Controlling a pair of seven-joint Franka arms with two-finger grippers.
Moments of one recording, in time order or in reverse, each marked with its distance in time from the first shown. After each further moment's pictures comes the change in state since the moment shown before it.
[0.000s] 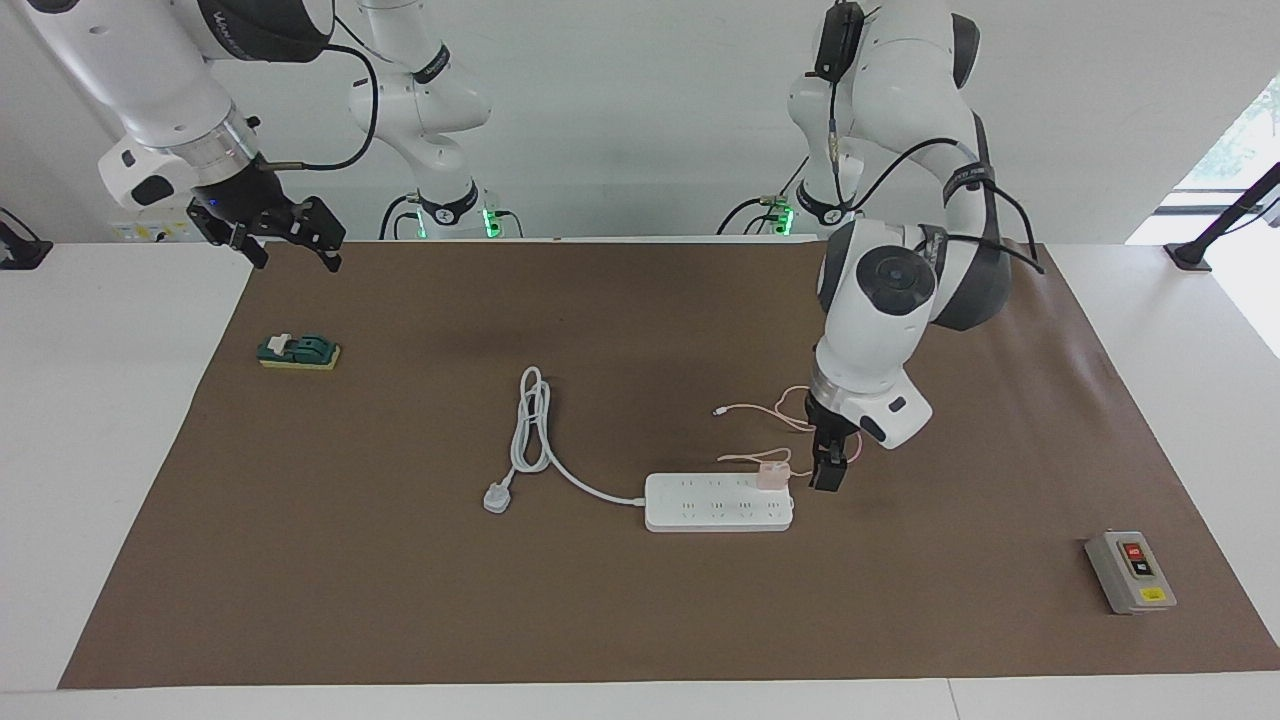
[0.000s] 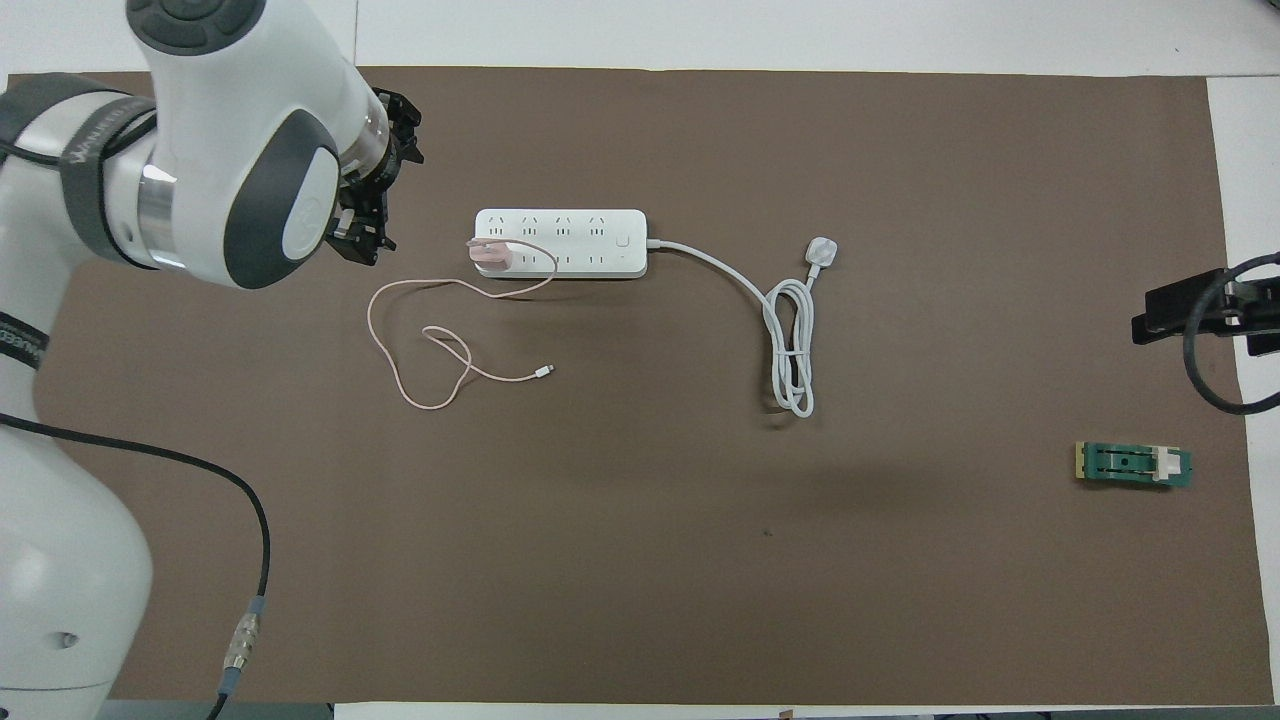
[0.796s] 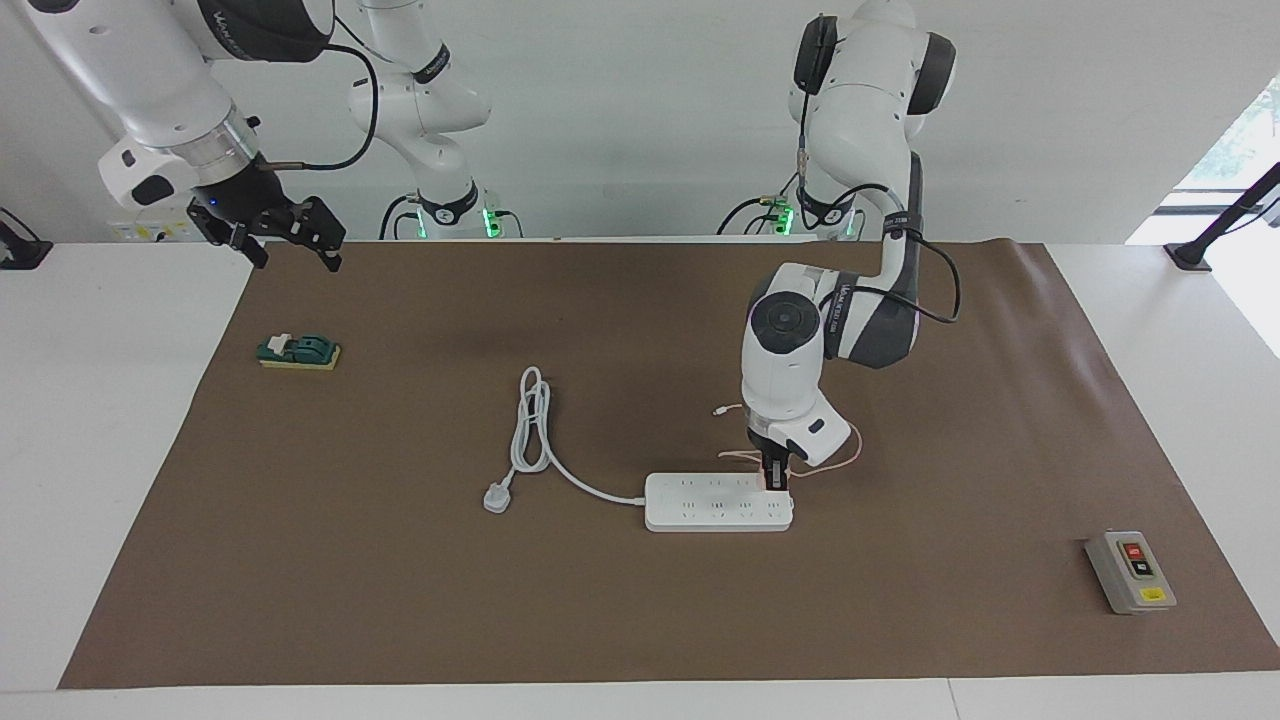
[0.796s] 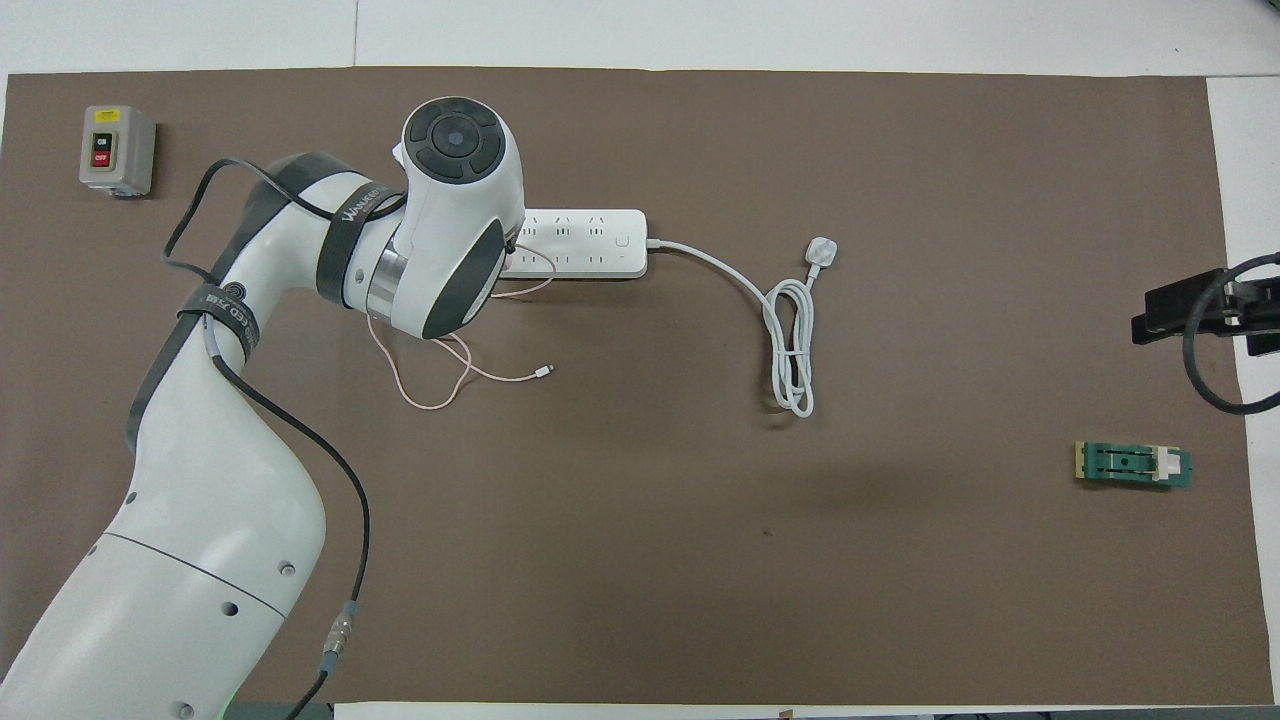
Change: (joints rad) left arm -0.125 0.150 -0.016 -0.142 0.111 0.249 -0.383; right arm 0.000 0.000 0.000 0.000 0.000 0.000 0.000
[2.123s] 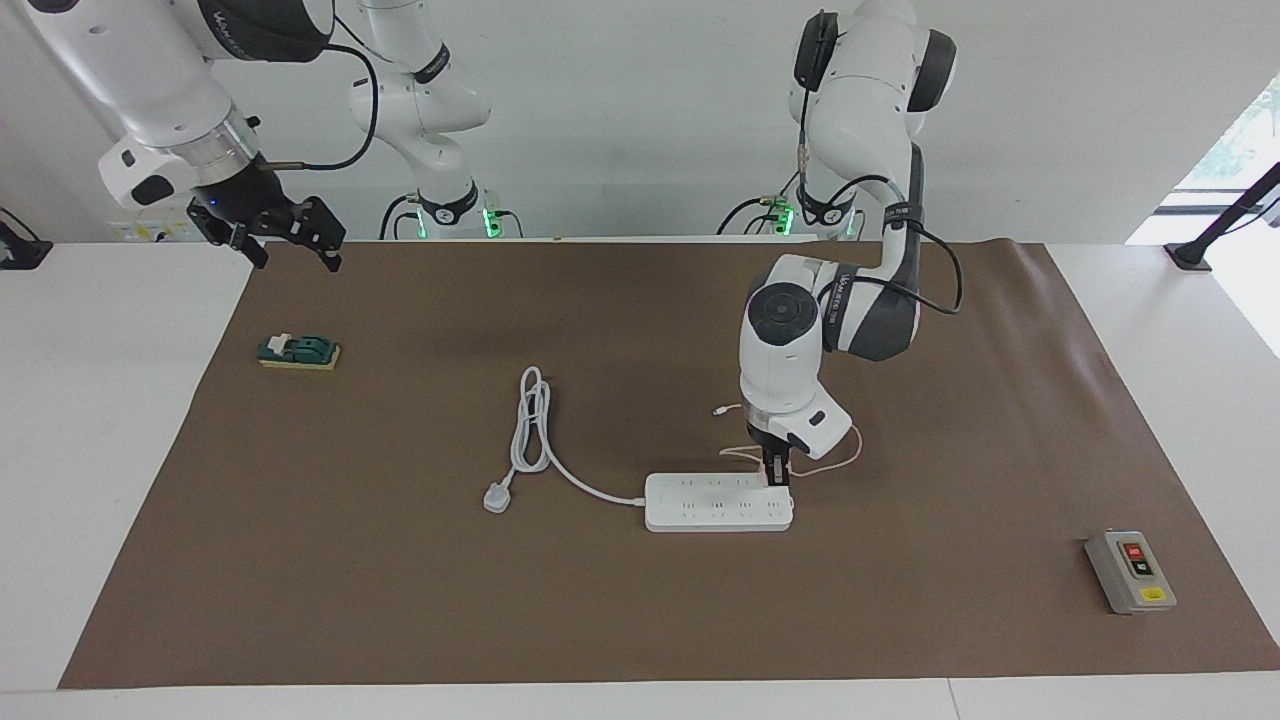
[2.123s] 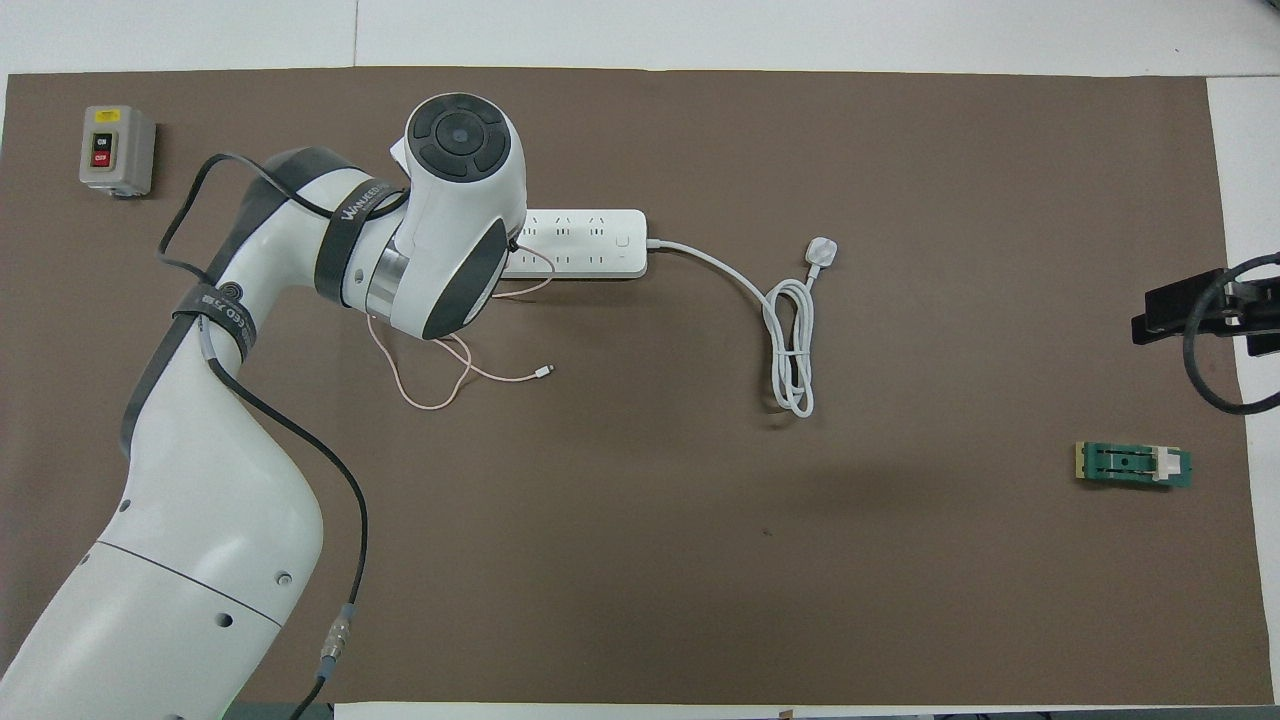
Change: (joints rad) left arm -0.006 -0.014 -0.005 0.011 0.033 -0.043 -0.060; right arm 0.000 0.000 0.000 0.000 0.000 0.000 0.000
